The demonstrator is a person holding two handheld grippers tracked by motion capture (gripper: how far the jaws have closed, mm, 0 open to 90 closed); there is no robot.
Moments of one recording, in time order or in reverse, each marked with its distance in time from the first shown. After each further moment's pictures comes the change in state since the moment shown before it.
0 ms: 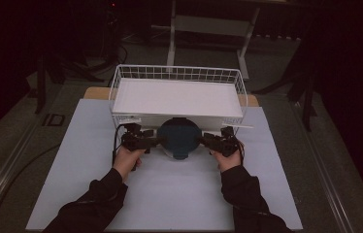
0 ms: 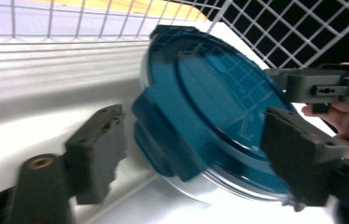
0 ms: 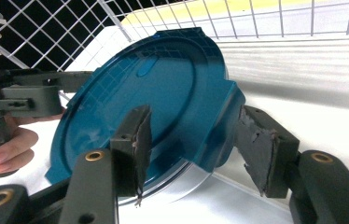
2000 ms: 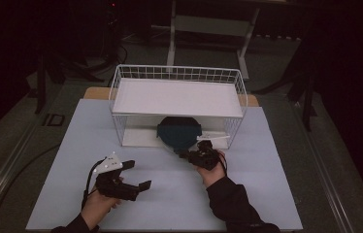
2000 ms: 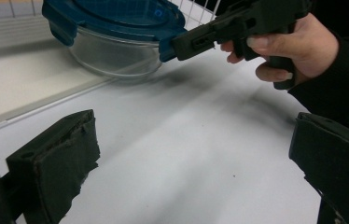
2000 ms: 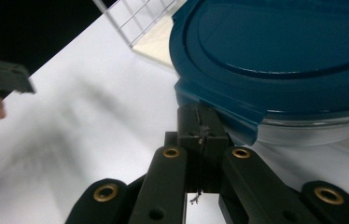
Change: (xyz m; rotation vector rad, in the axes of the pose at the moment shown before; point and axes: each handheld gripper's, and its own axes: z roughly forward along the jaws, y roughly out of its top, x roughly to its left) left arm -0.065 -0.077 -0.102 0.003 -0.021 0.269; right arm 0.065 -0.029 0.022 0.143 0.078 -0.147
